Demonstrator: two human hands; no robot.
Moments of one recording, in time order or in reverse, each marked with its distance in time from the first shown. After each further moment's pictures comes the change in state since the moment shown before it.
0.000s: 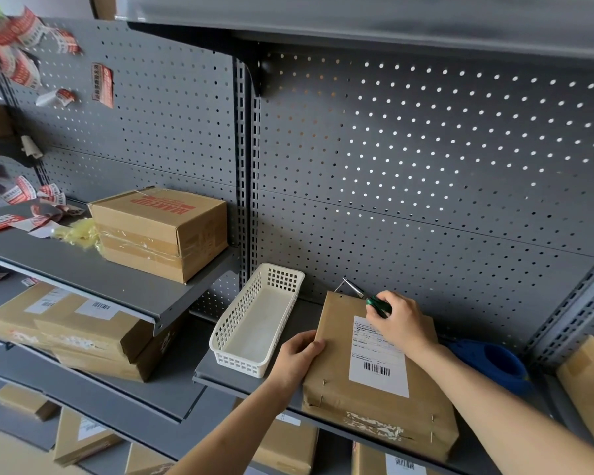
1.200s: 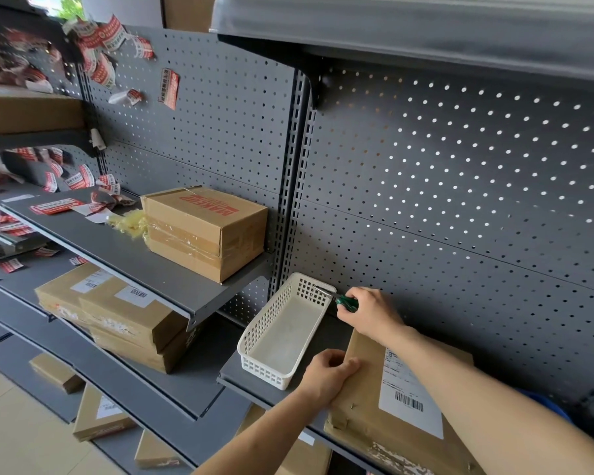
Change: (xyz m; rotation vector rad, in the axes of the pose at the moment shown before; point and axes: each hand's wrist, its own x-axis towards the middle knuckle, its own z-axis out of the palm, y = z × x) left_hand 0.018 0.000 0.002 0.206 0.077 -0.089; right_hand 0.063 -0.101 0.049 -0.144 -0.317 -0.136
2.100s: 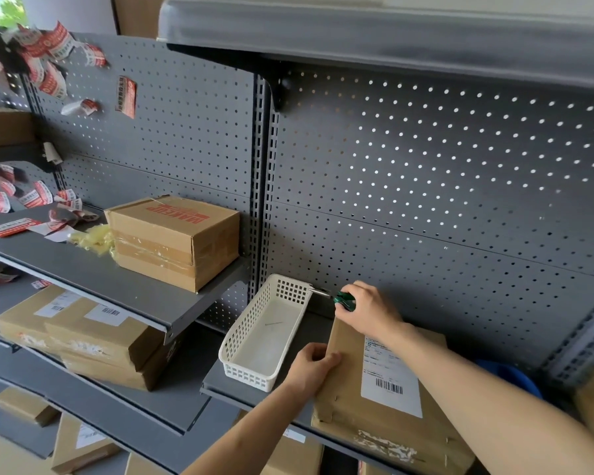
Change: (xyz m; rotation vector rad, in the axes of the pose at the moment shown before) left_hand -0.002 0.007 0.001 0.034 -0.021 0.002; right_hand -0.024 0.023 -0.018 -0.010 0.066 0.025
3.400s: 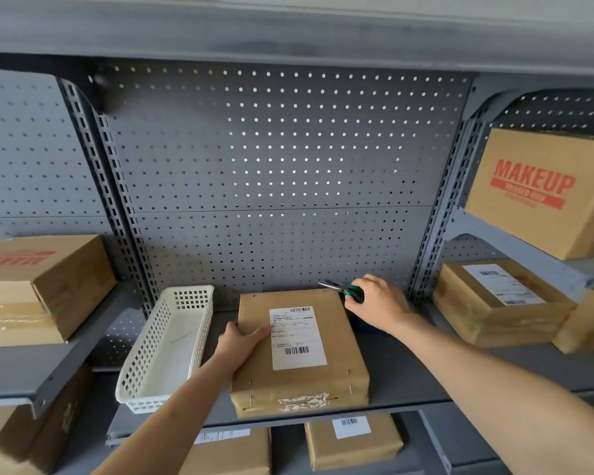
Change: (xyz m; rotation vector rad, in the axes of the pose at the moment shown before) left_hand 0.045 0.026 0.021 0.381 -0.011 -0.081; right_hand -0.149 0.134 -0.078 -0.221 0.129 0.451
